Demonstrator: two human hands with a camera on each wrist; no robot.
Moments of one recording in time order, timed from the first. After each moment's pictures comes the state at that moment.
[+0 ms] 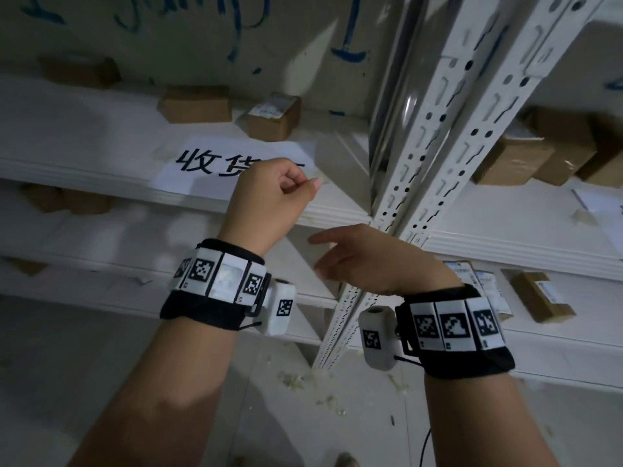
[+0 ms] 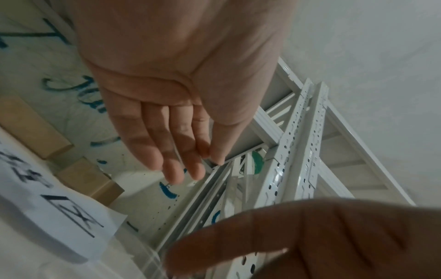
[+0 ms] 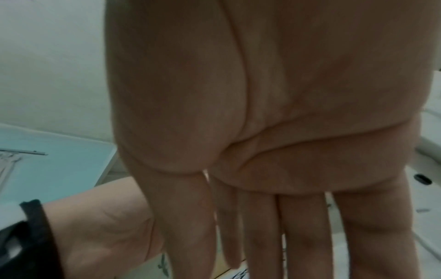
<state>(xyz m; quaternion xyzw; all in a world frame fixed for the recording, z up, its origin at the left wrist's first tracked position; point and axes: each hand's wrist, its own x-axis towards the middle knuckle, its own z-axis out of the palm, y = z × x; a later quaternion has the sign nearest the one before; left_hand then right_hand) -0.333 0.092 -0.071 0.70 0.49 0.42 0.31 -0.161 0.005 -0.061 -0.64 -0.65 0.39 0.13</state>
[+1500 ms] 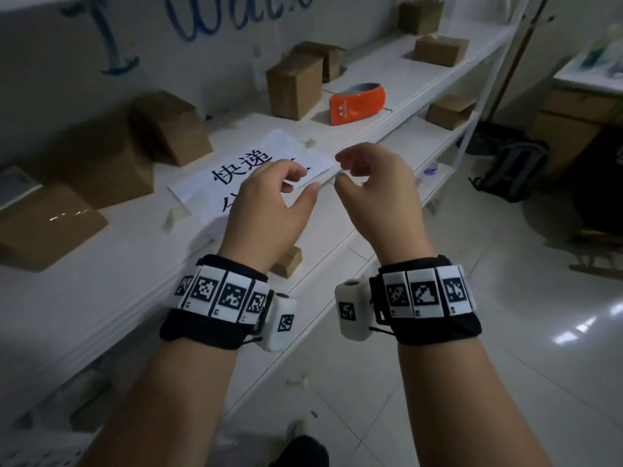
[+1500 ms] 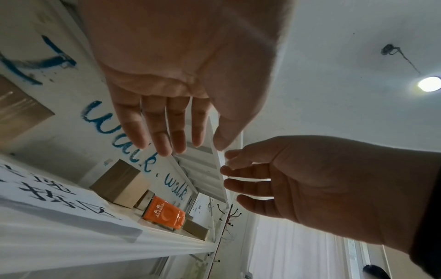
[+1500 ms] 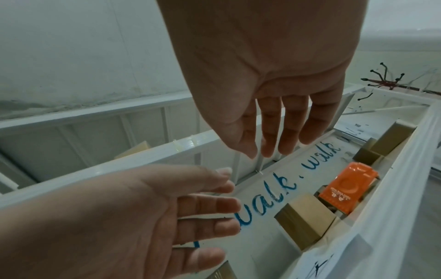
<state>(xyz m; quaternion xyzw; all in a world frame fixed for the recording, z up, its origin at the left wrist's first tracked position) 0.277 -0.132 -0.069 0.90 0.14 0.23 0.34 0.351 -0.277 -0.074 -0.83 -0.18 -0.10 0.51</state>
